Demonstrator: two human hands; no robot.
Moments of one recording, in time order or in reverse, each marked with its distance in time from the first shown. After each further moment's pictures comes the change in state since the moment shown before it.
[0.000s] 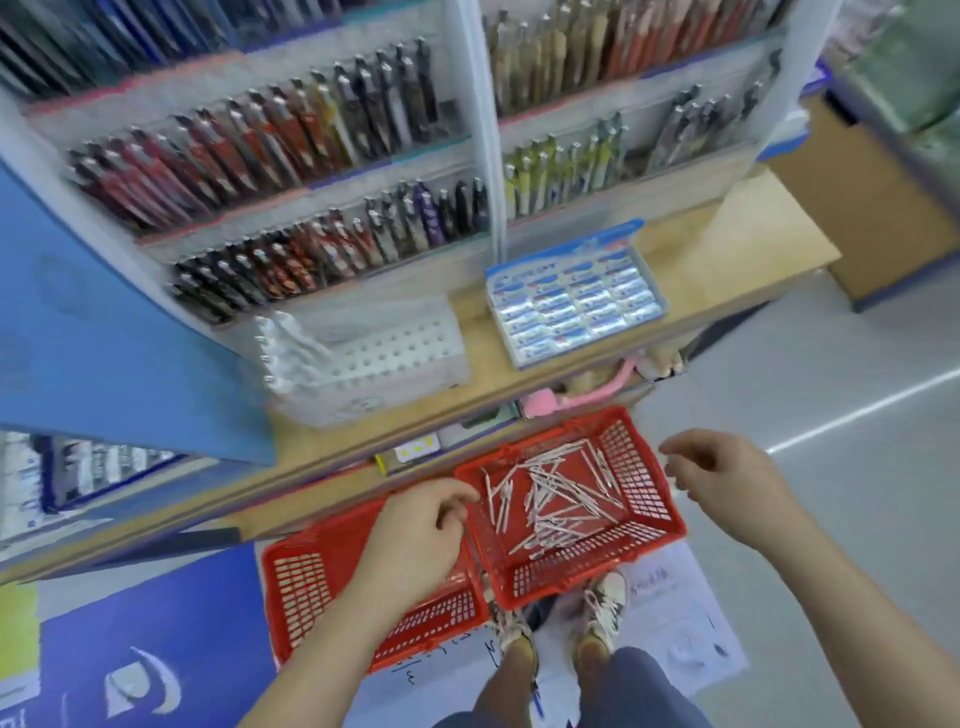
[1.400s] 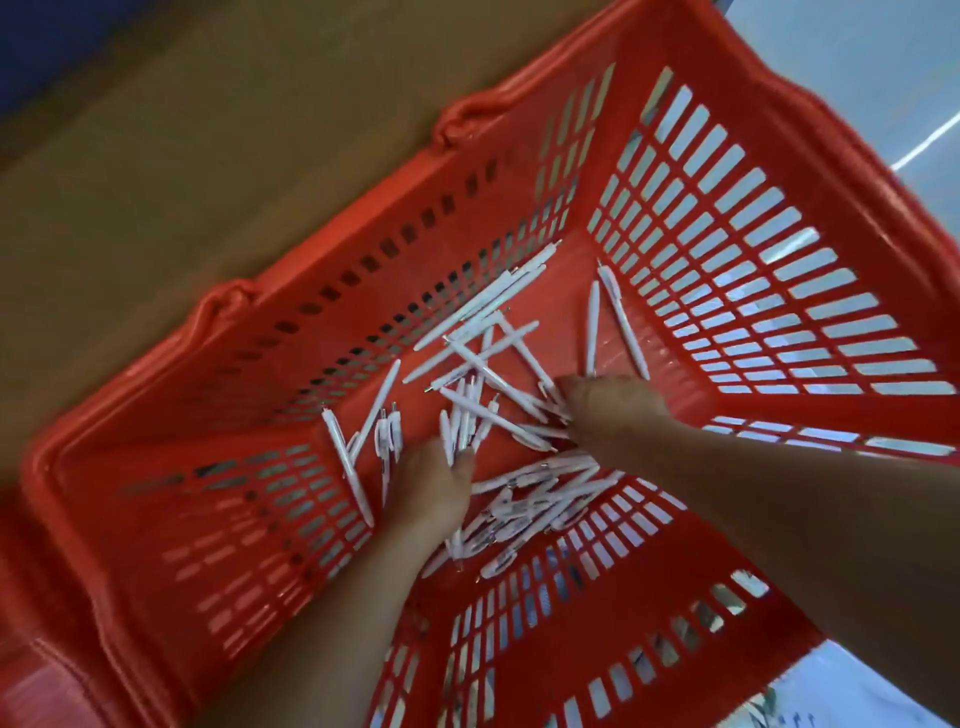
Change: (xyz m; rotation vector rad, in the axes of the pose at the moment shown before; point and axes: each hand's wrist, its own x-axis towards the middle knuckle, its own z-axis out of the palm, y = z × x) left_hand 0.384 -0.347 0.551 0.282 -0.183 -0.236; right_hand 0.373 0.462 0.457 -0.692 -0.252 0.053
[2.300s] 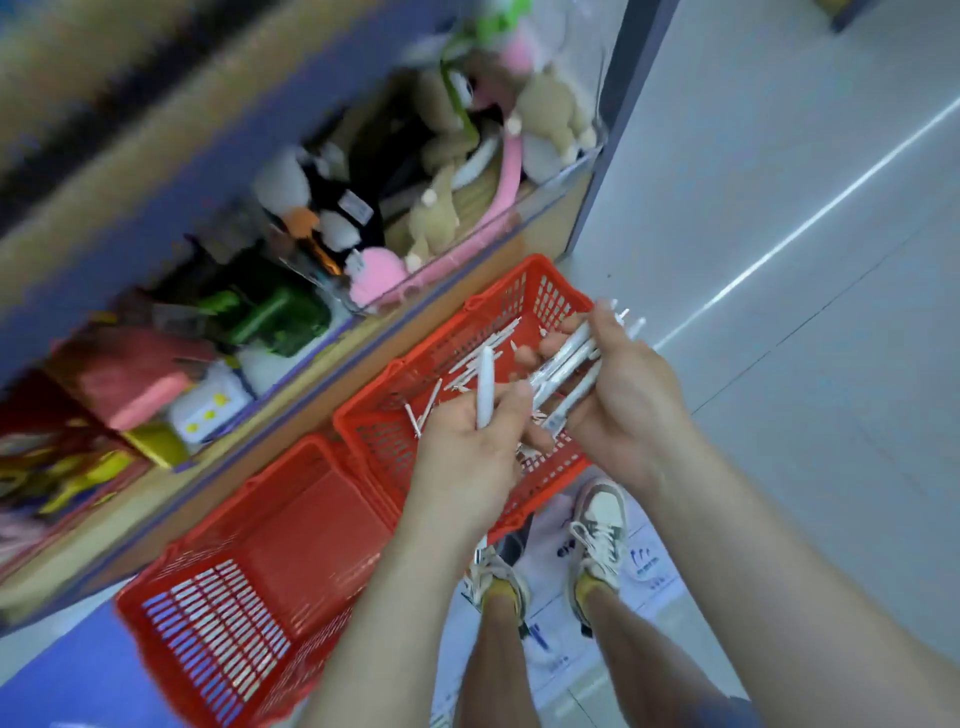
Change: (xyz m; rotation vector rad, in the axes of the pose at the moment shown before) left_hand -0.387 0.204 -0.300 -0.879 -0.123 0.156; right_hand -0.354 -0.030 -0.348 2.441 0.080 0.168
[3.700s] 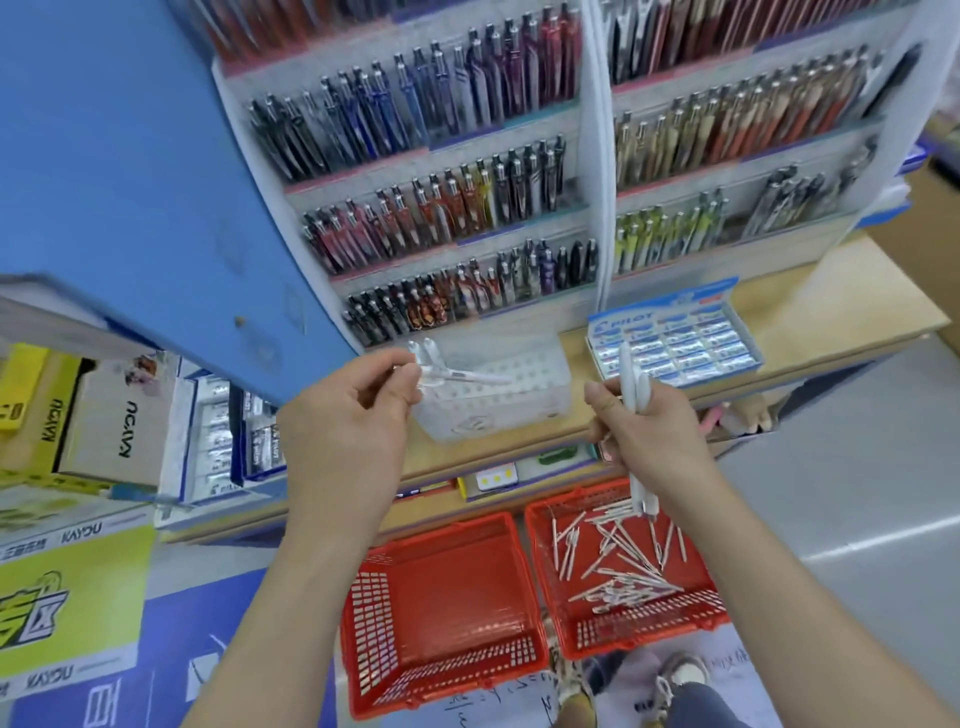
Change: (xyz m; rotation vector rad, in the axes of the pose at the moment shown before) left_hand -0.282 0.235 -0.295 0.183 0.920 0.540; right_hand -0.237 0.003 0.294 -1.051 -0.370 -0.448
